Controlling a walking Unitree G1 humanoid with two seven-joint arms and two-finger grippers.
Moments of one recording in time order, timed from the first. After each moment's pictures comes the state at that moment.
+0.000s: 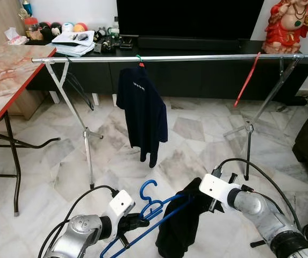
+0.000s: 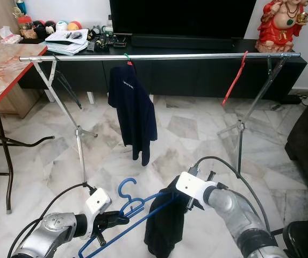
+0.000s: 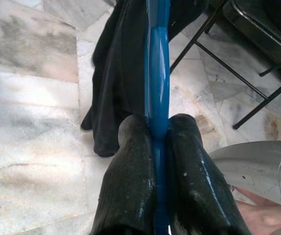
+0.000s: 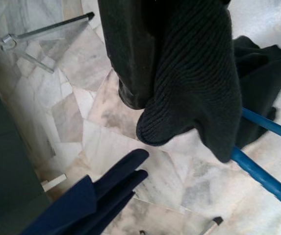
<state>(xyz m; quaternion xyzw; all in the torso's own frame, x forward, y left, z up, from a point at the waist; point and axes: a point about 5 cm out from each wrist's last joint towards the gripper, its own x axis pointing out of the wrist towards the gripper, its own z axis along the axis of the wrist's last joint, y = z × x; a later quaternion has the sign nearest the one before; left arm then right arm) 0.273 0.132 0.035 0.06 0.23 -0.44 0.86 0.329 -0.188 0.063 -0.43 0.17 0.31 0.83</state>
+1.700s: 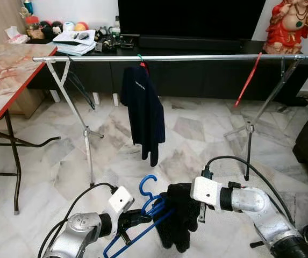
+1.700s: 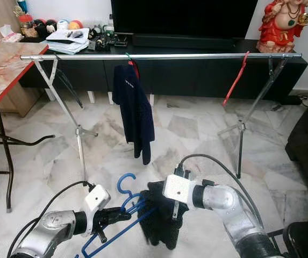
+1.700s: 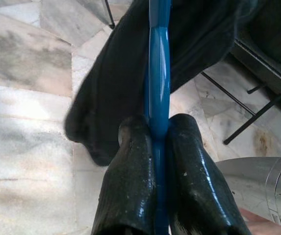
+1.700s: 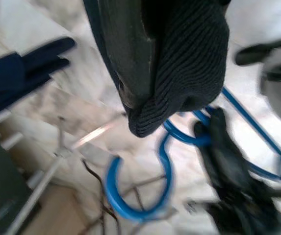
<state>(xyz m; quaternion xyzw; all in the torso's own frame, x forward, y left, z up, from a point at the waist) 0.275 0.130 0.043 0.04 0.21 -0.46 0.86 0.300 -0.148 0.112 -0.30 0.06 0.57 0.76</state>
